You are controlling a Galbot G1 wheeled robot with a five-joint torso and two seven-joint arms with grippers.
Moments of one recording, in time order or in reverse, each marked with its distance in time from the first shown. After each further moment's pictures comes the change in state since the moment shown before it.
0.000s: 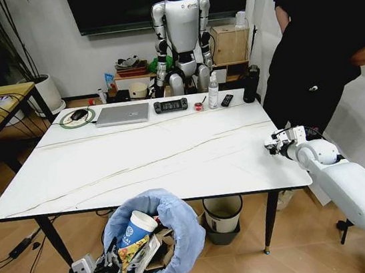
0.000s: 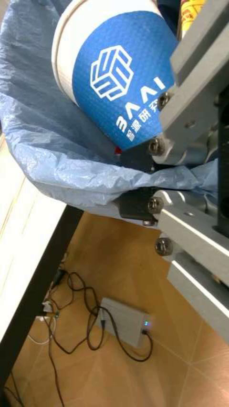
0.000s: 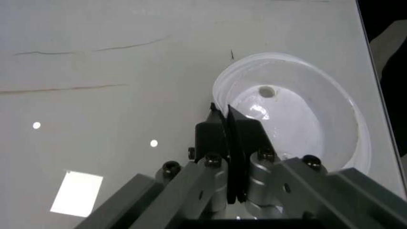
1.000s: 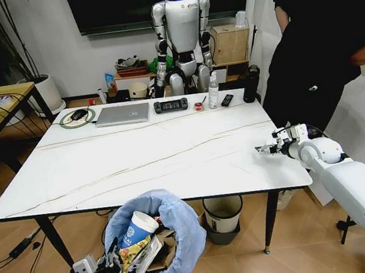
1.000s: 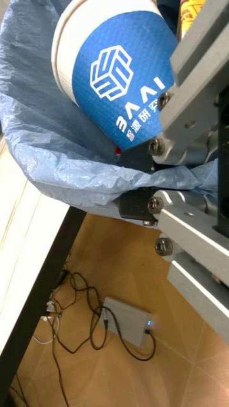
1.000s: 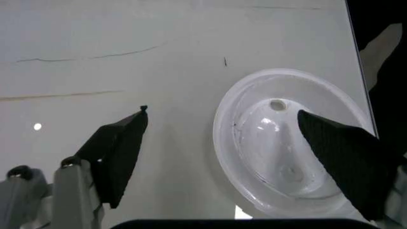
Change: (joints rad) left arm 0.002 -0.012 0.006 -0.009 0.023 -0.004 0.003; right arm 0.008 -0.009 0.004 -0.011 -0.001 -0.004 -0.011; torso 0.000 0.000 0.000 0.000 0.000
